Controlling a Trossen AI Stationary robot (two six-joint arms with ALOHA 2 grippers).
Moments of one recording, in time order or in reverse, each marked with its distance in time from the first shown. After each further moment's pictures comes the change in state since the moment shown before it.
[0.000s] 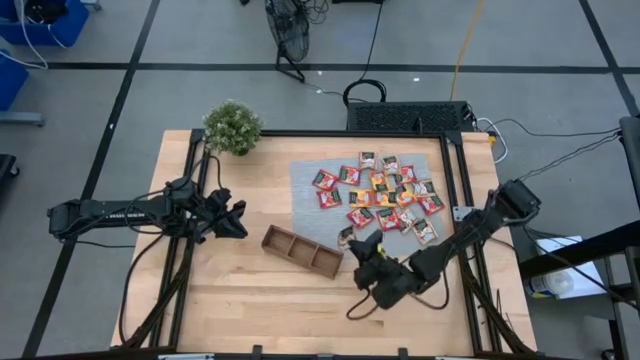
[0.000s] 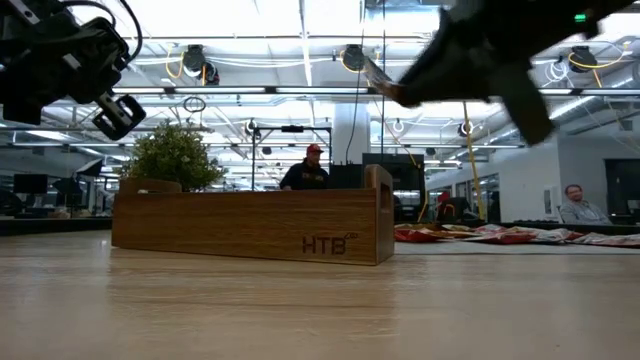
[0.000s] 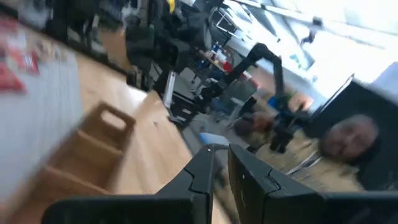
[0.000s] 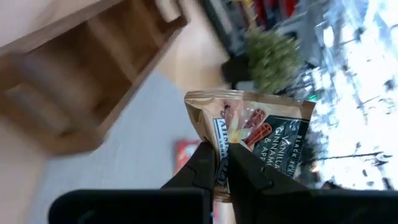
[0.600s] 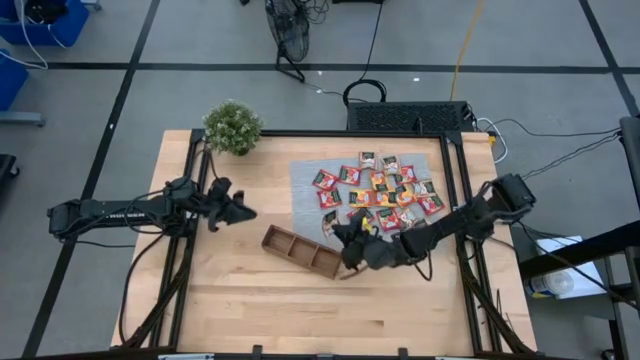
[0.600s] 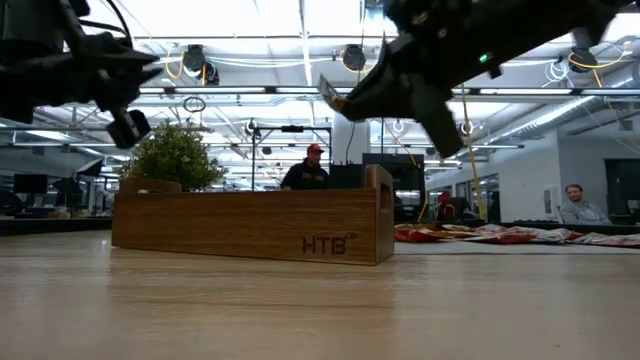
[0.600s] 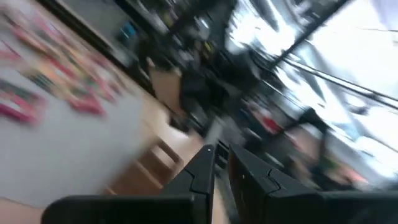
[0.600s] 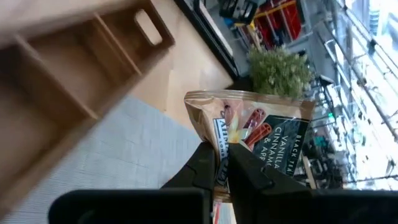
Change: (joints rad) left arm 0.001 0.002 0.000 0.008 -0.362 -0.060; right arm -0.222 -0.001 -0.097 0.404 -0.288 -0.239
